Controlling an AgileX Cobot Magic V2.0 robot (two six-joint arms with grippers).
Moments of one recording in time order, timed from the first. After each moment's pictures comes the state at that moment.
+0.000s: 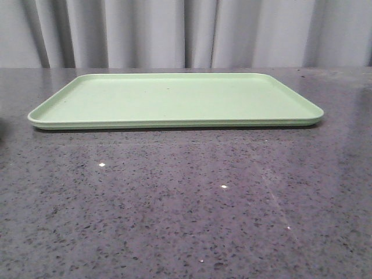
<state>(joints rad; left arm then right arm) 0.23 1.00 -0.71 0.08 0.71 -0.06 0.09 0.54 -0.68 -0.06 0.72 0.25</state>
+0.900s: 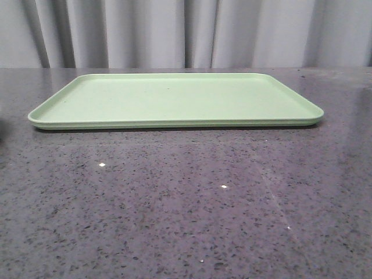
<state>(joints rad) 0.23 1.20 -0.72 0.09 0.64 -0.06 0.09 0.54 -0.68 -0.06 0.73 0.25</state>
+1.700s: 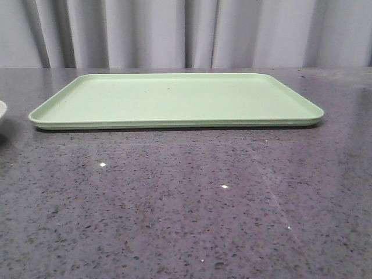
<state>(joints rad) 0.23 1.20 -0.73 0.07 0.62 -0.07 0.09 0.54 -0.68 -0.06 0.73 0.25</state>
